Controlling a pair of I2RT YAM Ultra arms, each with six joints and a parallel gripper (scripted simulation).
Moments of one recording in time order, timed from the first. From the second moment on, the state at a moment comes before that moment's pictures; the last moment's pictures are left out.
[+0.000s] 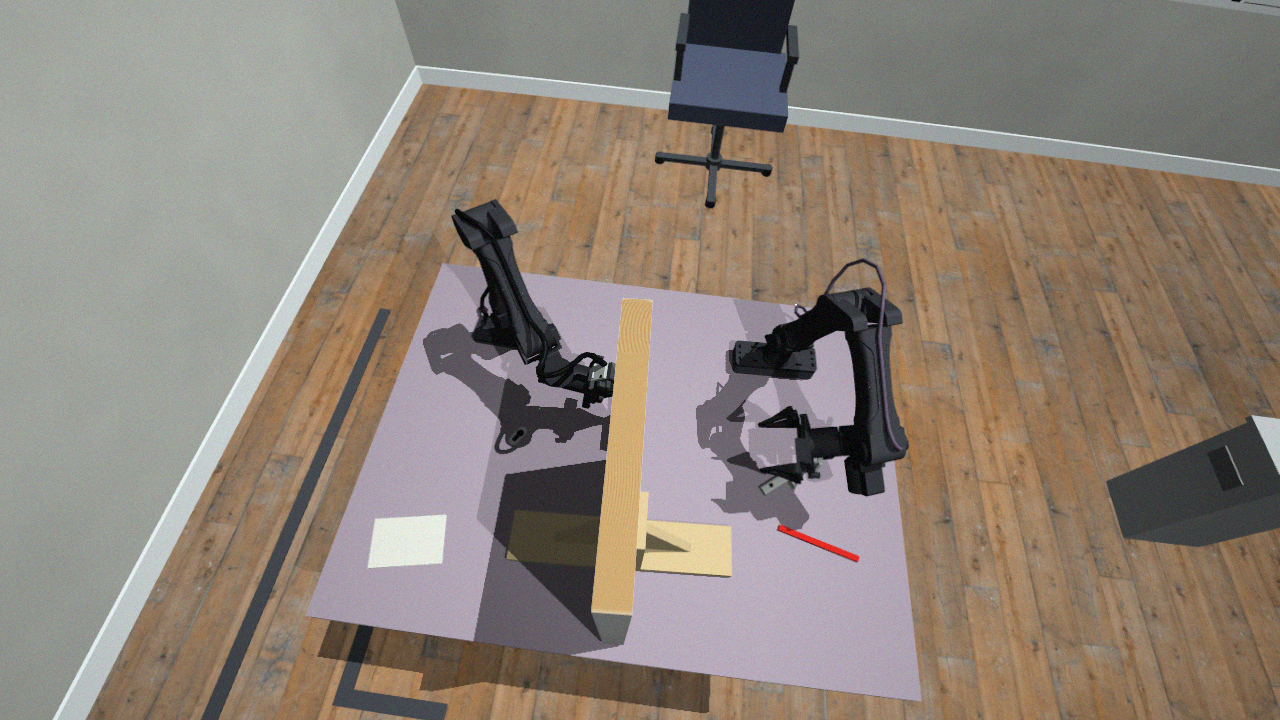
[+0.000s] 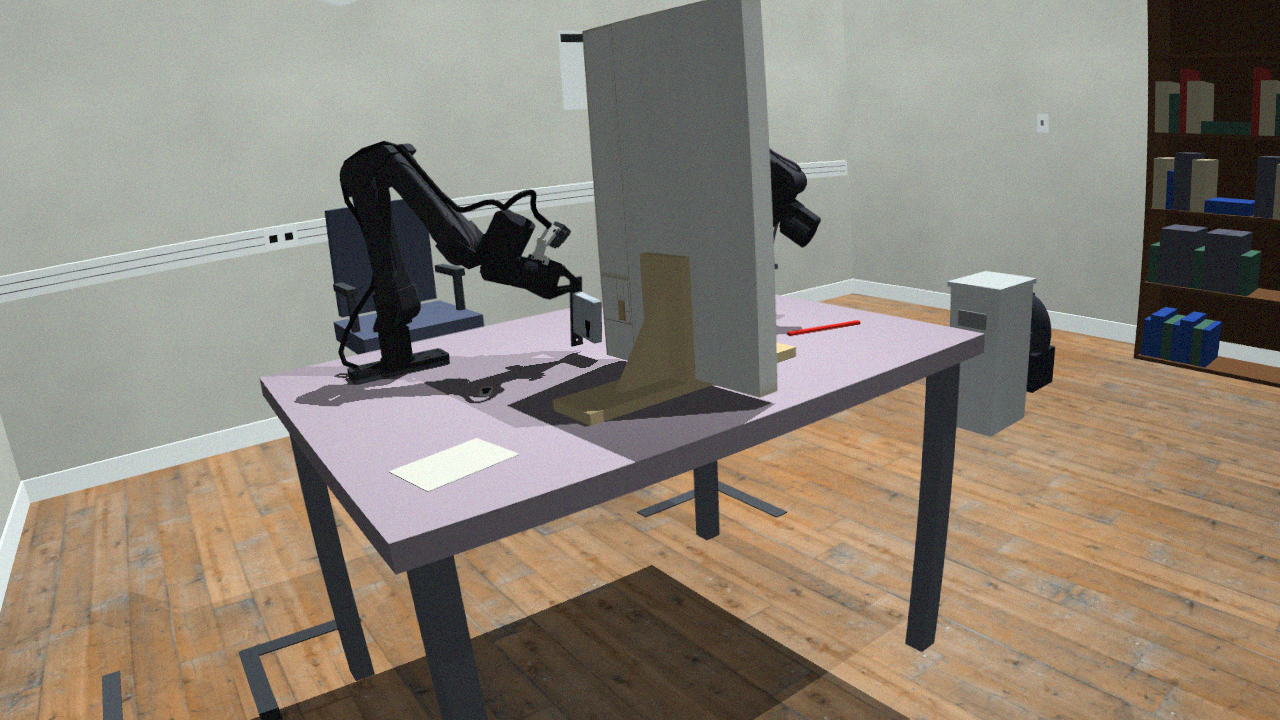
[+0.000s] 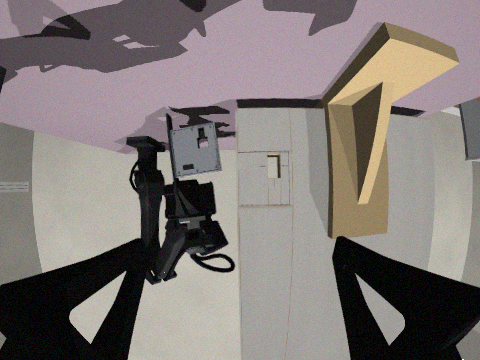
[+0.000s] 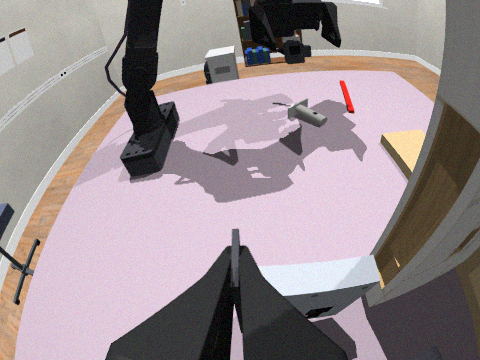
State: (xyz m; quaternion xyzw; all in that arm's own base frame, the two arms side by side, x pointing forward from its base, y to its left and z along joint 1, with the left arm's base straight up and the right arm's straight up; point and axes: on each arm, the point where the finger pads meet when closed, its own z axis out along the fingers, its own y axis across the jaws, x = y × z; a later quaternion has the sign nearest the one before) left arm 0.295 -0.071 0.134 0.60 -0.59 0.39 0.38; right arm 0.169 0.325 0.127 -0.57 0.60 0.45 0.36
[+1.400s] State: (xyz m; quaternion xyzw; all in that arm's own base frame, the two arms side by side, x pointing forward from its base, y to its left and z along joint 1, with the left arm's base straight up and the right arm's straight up) left arm 0.295 -0.071 0.134 0.60 -0.59 0.39 0.38; right arm 0.166 0.319 0.113 -0.56 0.62 0.44 0.33
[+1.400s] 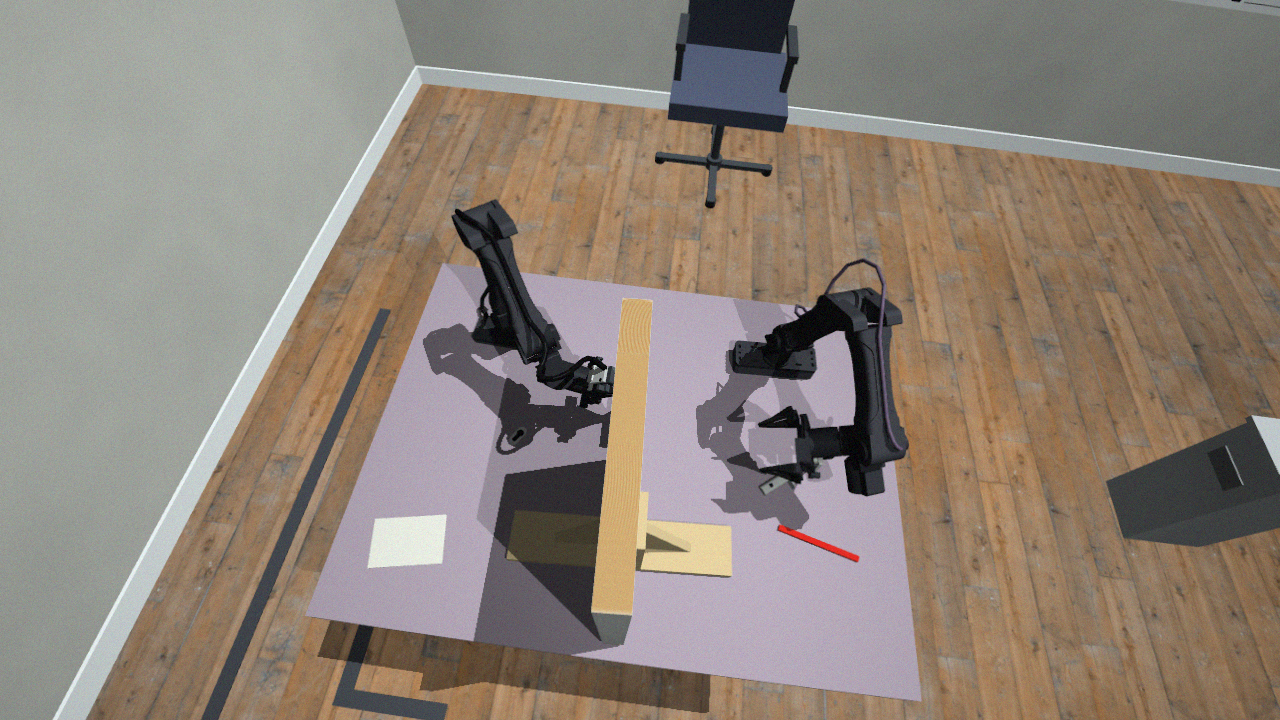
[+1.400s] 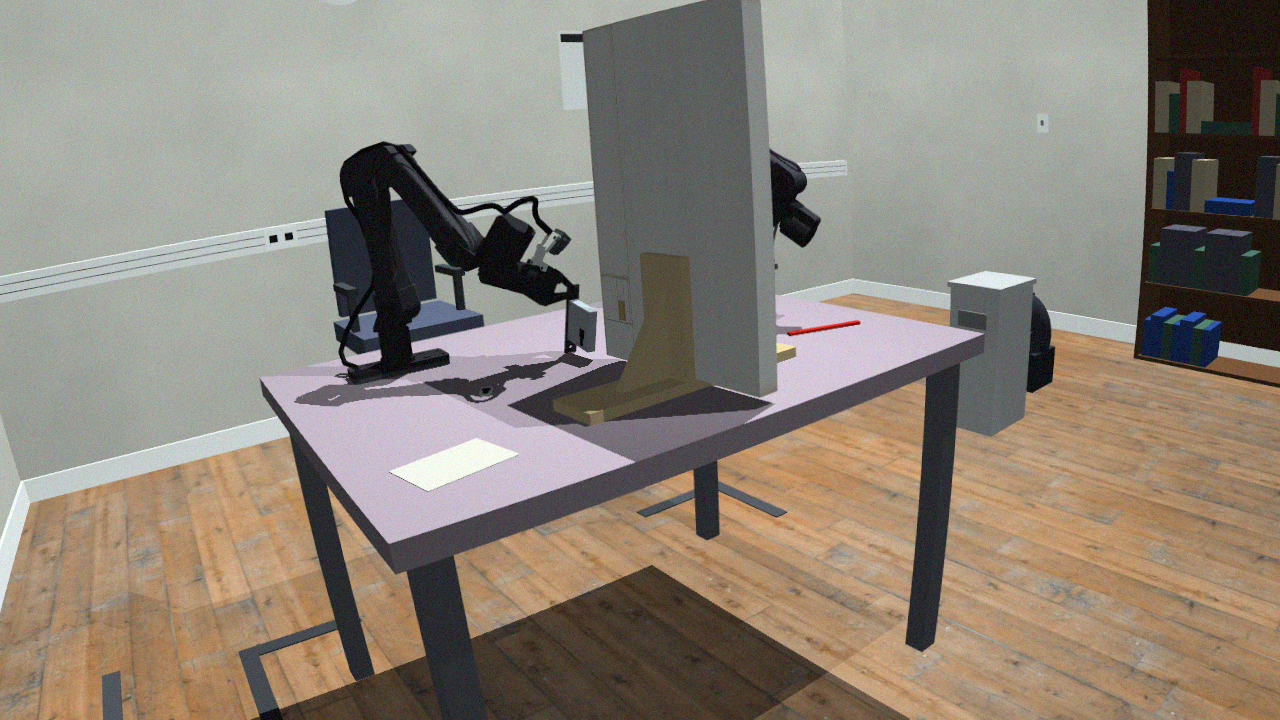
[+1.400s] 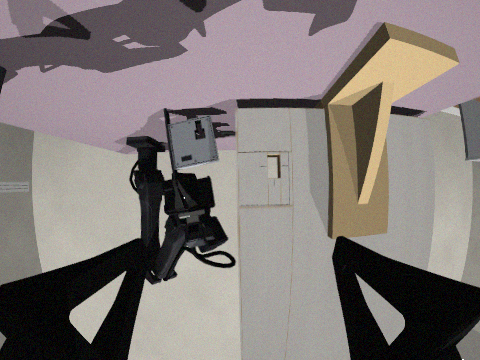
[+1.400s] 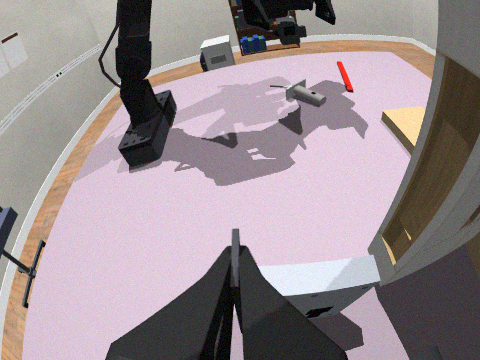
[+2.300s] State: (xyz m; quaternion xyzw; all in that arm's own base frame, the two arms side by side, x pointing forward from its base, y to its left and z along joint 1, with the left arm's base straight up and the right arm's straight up) left arm 0.295 -0.071 0.134 0.60 -0.59 0.39 0.38; right arm 0.165 0.319 0.115 -0.58 0.61 0.43 0.33
